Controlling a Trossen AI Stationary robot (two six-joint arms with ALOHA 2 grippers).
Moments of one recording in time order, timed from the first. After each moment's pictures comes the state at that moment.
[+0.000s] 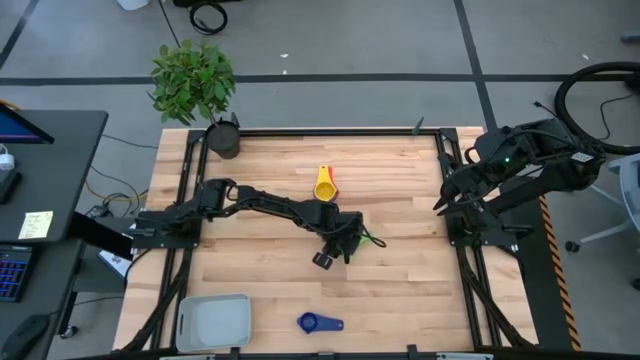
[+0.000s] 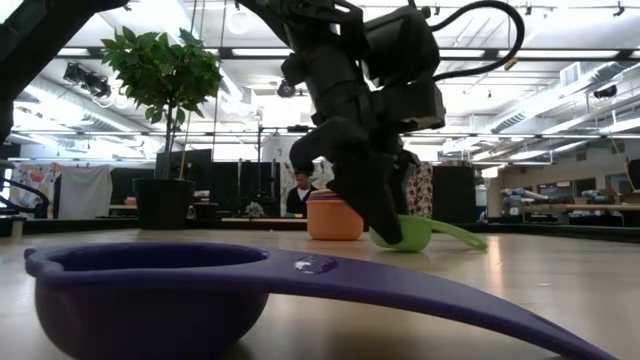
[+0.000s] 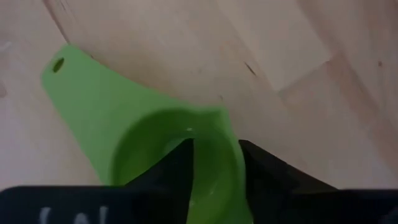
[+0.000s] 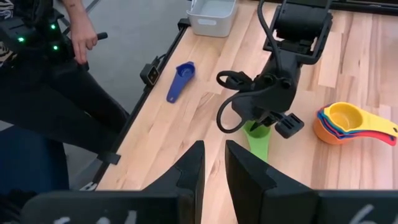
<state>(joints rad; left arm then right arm) -0.07 2.26 1.71 -0.56 0.15 0.46 0.18 0.97 1.55 -1.31 -0.25 -0.04</state>
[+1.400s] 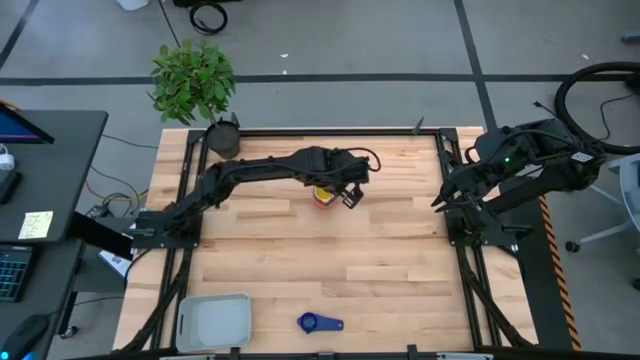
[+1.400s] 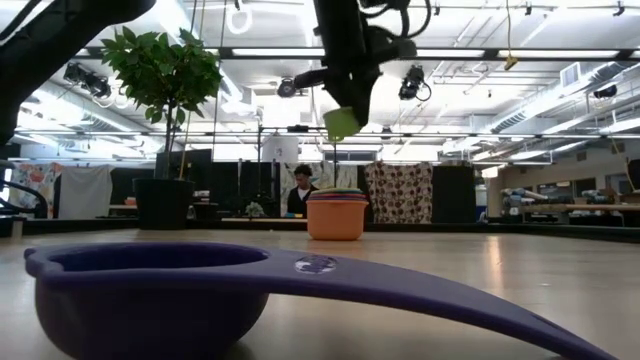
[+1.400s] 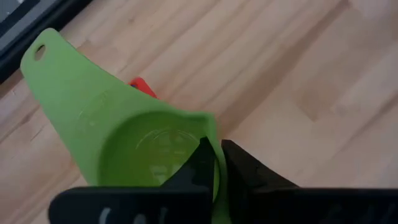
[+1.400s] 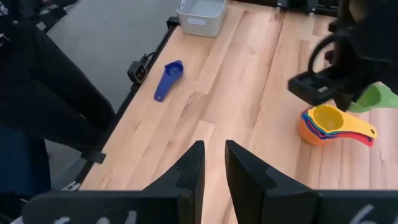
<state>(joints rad) 0.09 2.26 2.31 -1.25 -0.33 -0.67 0.18 0.97 1.55 -1.31 -0.21 -0.08</state>
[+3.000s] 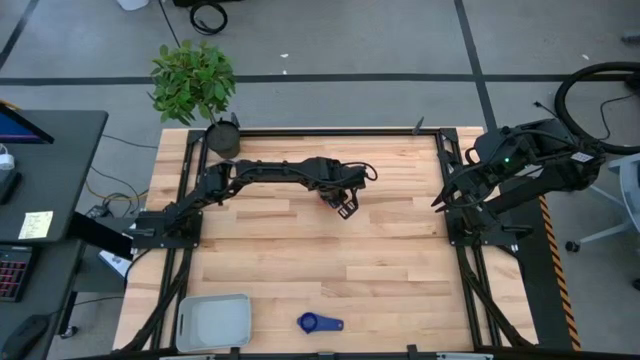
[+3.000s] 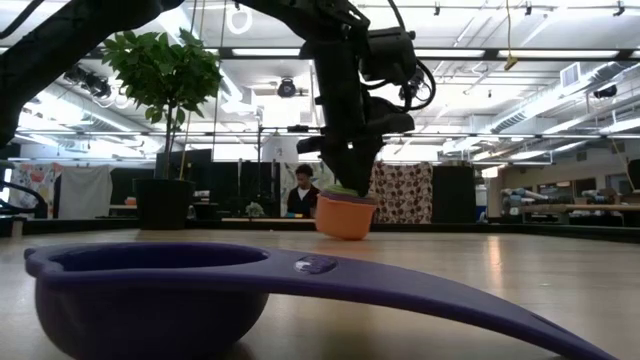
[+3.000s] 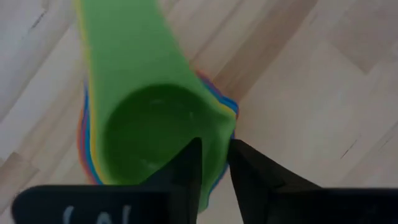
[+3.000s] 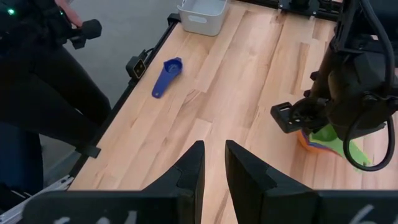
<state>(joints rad) 0.14 2.29 2.00 -1.00 -0.16 -0.54 0.18 0.97 1.55 -1.32 -0.20 -0.13</state>
